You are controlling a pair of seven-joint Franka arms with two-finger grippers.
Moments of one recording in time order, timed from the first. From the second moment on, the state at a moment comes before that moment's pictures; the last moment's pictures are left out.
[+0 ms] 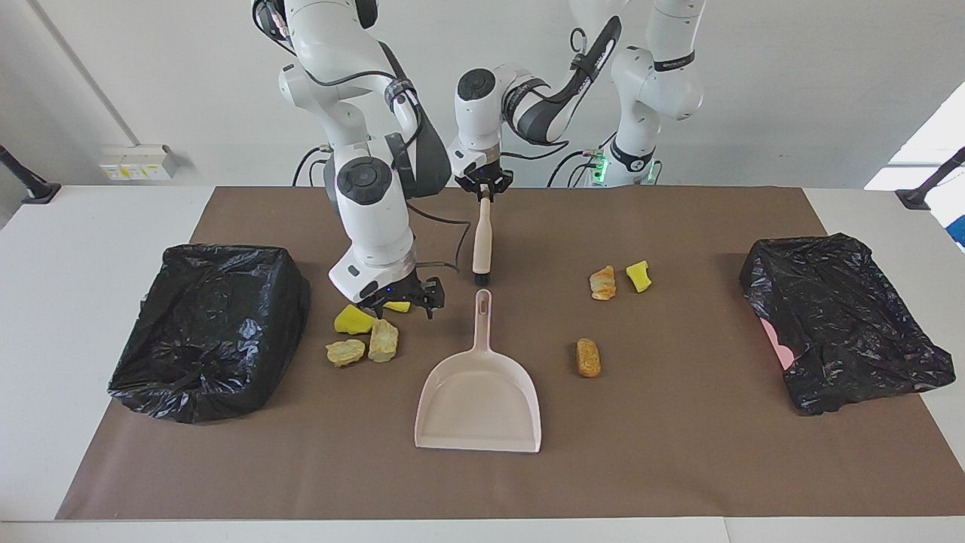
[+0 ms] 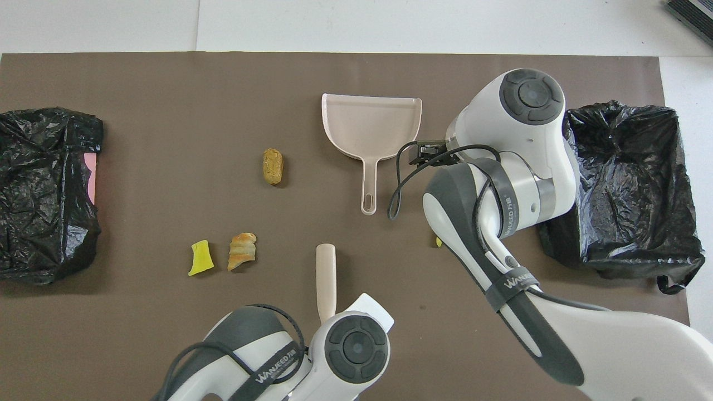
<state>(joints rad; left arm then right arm) -0.86 -0.06 -0.05 -2.17 -0.10 1.85 -0.86 0.38 0.37 -0.07 -1.61 0.07 2.02 0.37</state>
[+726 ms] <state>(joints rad) -0.53 -0.19 -0.05 -2.20 -0.04 1.64 -1.02 0.53 0.55 -0.07 -1.47 0.07 2.10 0.55</state>
